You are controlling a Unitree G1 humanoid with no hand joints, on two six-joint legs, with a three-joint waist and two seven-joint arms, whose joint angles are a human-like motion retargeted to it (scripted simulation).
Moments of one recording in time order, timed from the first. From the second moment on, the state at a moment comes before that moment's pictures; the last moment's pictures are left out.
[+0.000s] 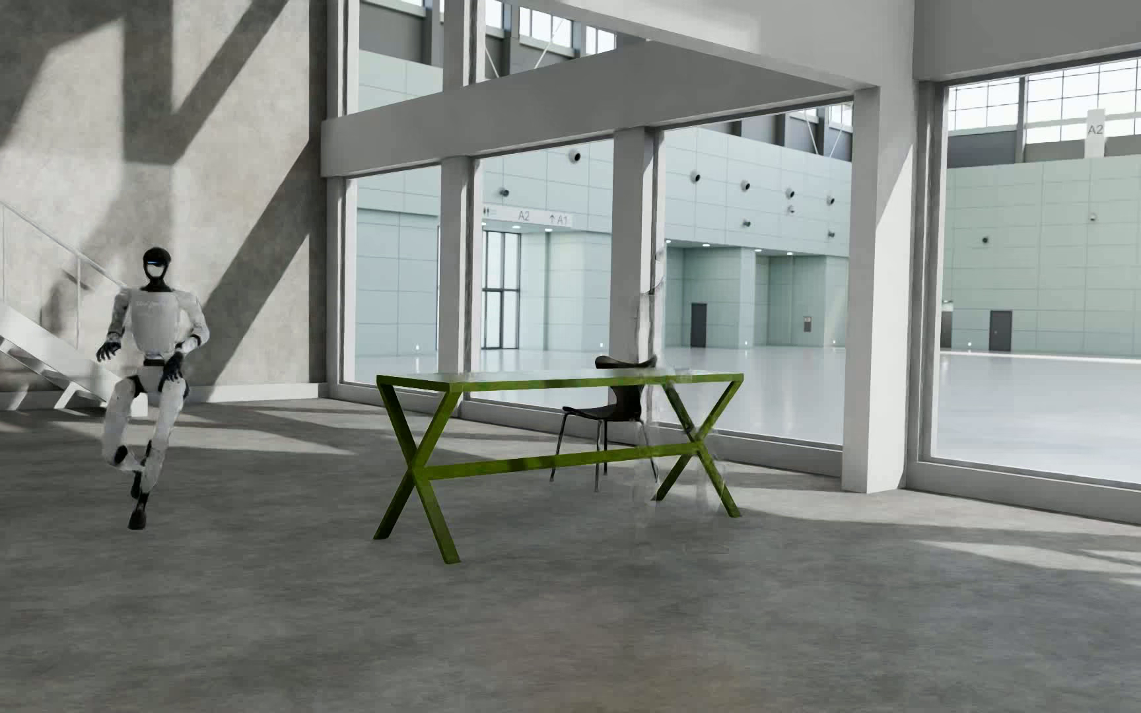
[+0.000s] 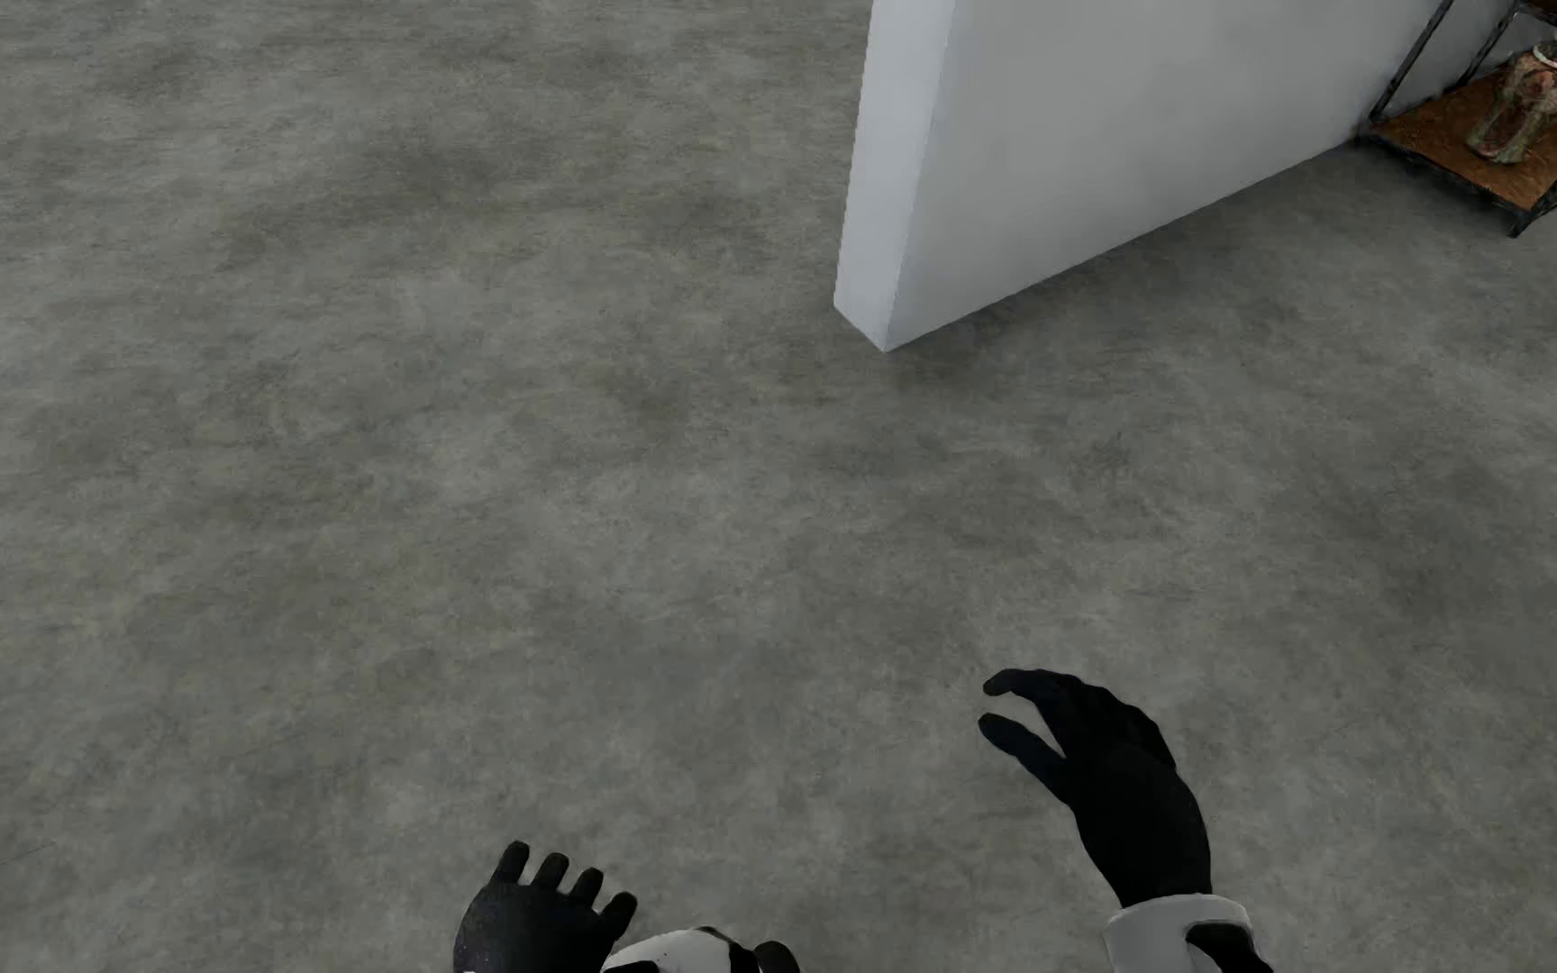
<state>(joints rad) -0.35 0.07 0.12 -0.06 -0.28 -0.06 0.43 -0.14 0.19 0.57 1.21 0.49 0.35 -0.12 0.06 0.31 -0.31 0.25 0.05 -0.32 0.31 -0.35 -0.26 1.71 -0.82 -0.06 0.11 -0.44 -0.23</state>
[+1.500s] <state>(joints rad) 0.23 -0.47 -0.04 -0.23 -0.08 -0.08 -0.14 -0.06 0.19 0.33 0.13 -0.10 0.60 -0.32 -0.06 0.14 -0.02 0.24 0.13 -0.34 -0.03 0.08 0.81 1.07 -0.96 -0.09 0.23 0.22 0.19</state>
